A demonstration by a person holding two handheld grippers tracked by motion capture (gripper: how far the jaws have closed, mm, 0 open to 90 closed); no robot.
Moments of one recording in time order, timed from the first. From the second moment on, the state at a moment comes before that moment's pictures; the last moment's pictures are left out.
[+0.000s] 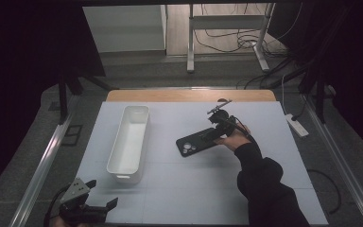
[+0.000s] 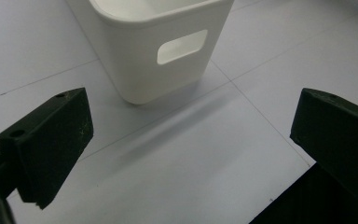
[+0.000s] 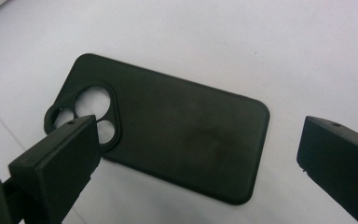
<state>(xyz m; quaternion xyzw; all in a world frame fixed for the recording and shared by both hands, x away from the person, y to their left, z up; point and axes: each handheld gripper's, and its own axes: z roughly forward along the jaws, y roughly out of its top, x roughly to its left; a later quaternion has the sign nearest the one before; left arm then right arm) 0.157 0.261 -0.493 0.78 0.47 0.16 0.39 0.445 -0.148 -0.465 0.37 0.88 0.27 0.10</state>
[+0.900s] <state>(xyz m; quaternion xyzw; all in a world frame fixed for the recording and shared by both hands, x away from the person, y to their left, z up) 0.156 0.262 -0.493 0.78 0.46 0.16 0.40 0.462 -0.137 -0.469 0.36 0.90 0.23 0.09</state>
